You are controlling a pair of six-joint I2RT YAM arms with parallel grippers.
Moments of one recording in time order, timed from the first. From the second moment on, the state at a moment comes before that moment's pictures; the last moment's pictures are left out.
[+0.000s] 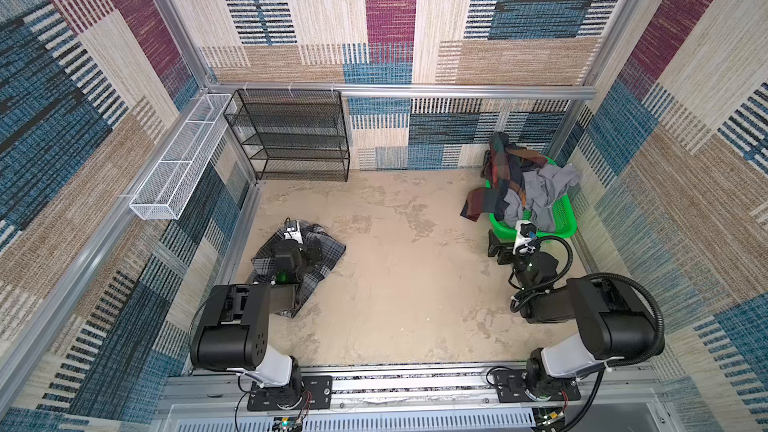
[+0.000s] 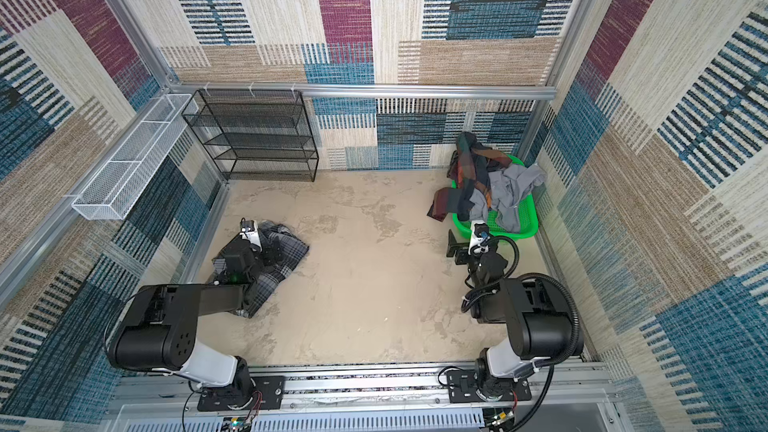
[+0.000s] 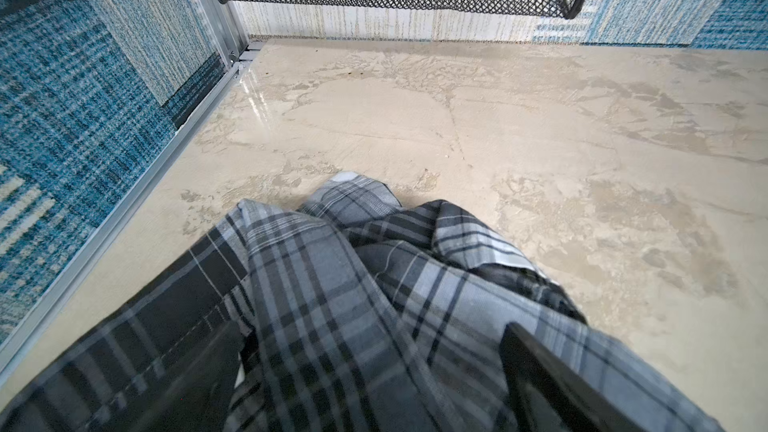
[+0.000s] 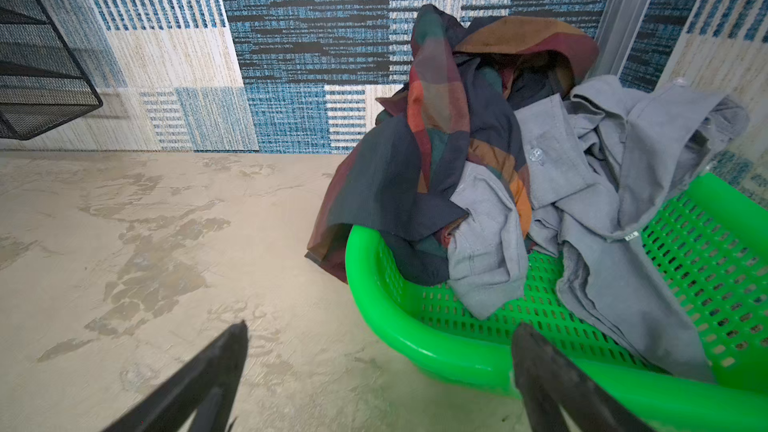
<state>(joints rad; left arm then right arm) 0.00 1.54 0.42 0.72 -0.15 -0.02 -0.02 1.53 0.22 1.23 -0.09 0.01</state>
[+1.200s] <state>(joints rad) -0.05 1.35 0.37 0.67 -0.21 -0.02 0.00 1.17 0.40 0.87 -0.06 0.11</state>
